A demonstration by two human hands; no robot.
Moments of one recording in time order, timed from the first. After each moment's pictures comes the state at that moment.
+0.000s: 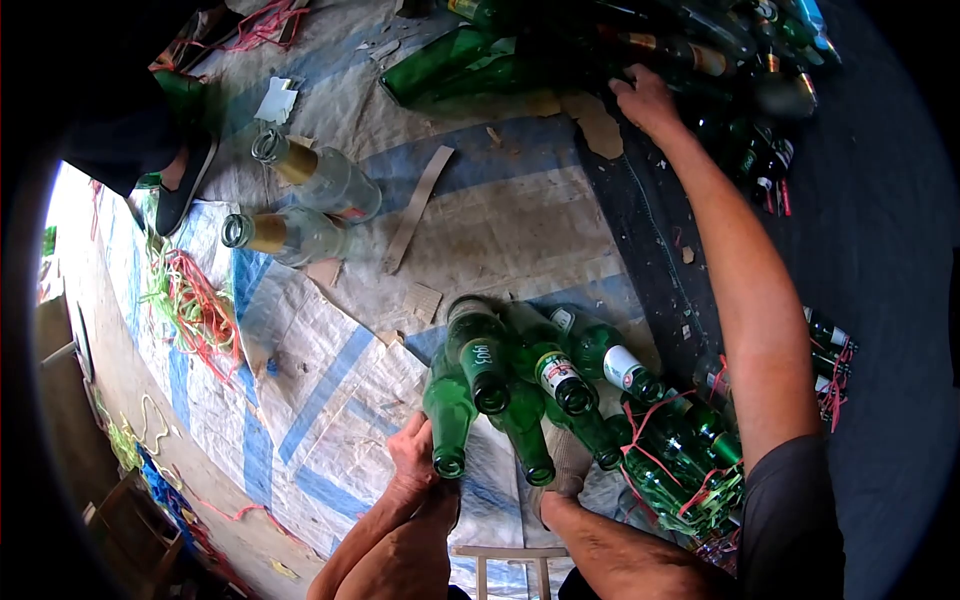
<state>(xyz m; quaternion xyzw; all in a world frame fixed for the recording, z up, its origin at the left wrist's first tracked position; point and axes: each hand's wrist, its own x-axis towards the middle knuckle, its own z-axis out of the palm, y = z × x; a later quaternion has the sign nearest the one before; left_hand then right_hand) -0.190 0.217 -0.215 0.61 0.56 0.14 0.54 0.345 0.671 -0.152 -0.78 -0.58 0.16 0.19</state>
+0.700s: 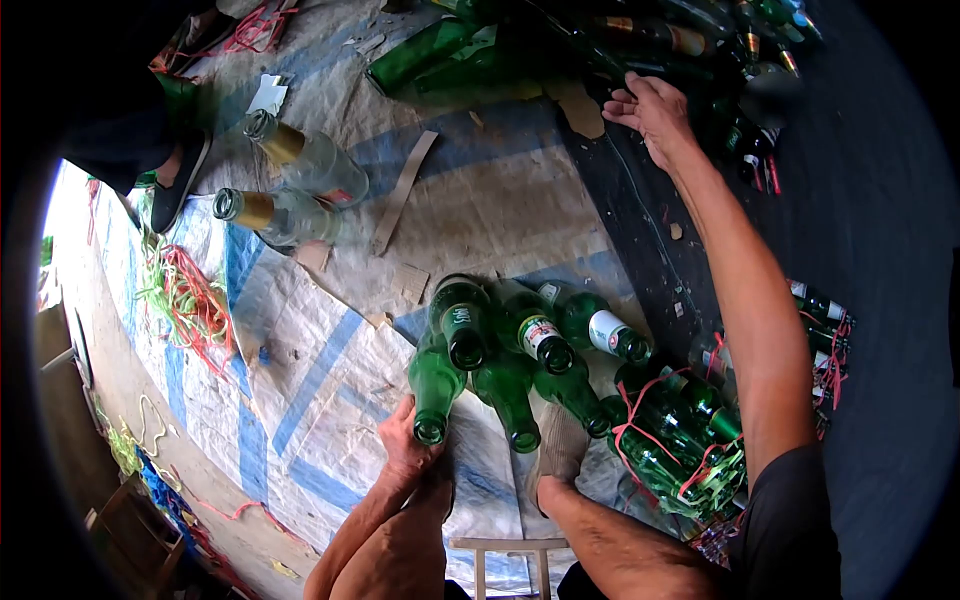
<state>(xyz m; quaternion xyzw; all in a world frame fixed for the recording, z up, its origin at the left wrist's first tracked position) -0.173 0.233 -0.186 0.72 0.56 0.18 0.36 0.335 0.586 -0.111 -0.64 -0.36 0.46 0.50</state>
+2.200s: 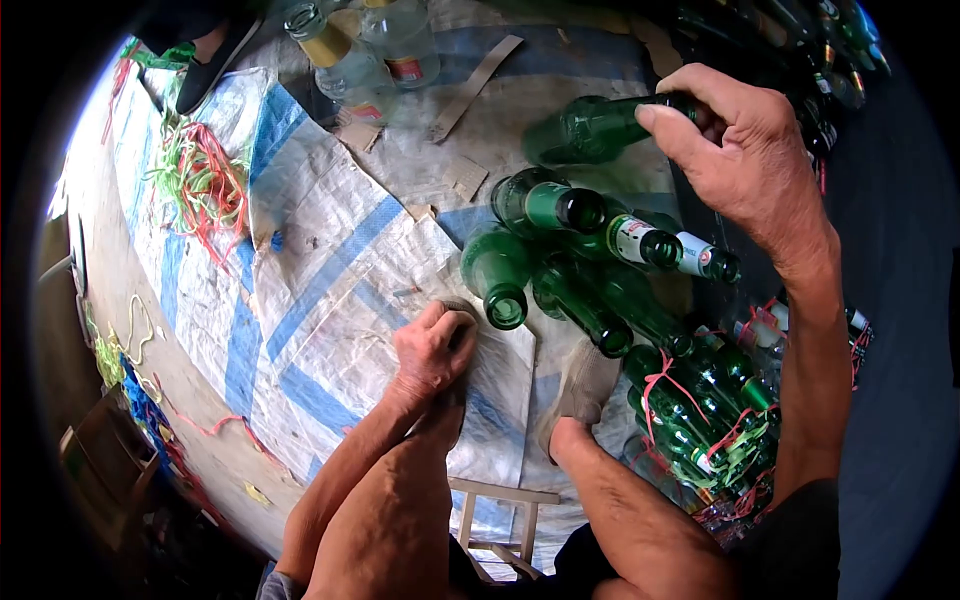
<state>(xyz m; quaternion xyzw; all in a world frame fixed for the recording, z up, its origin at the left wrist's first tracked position) -0.164 0.248 -0.161 0.72 0.56 0.23 0.34 0.166 0.458 0.051 -0.55 -0.79 0.20 0.17</state>
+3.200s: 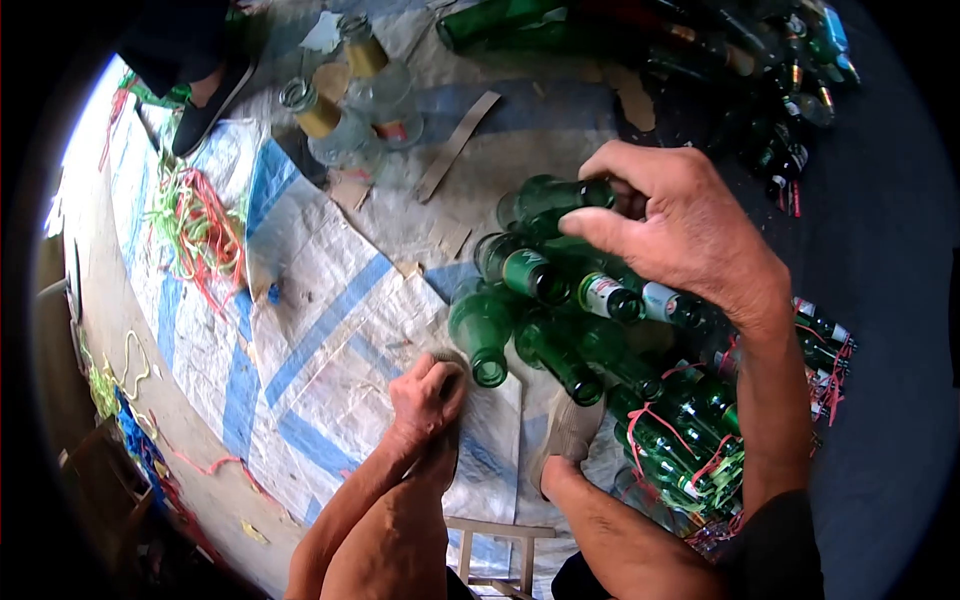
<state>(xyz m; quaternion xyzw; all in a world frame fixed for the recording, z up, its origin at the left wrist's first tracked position) -0.165 0.250 -0.155 0.72 0.55 0.22 0.36 0.149 0.463 0.055 -0.53 -0.77 0.30 0.18</state>
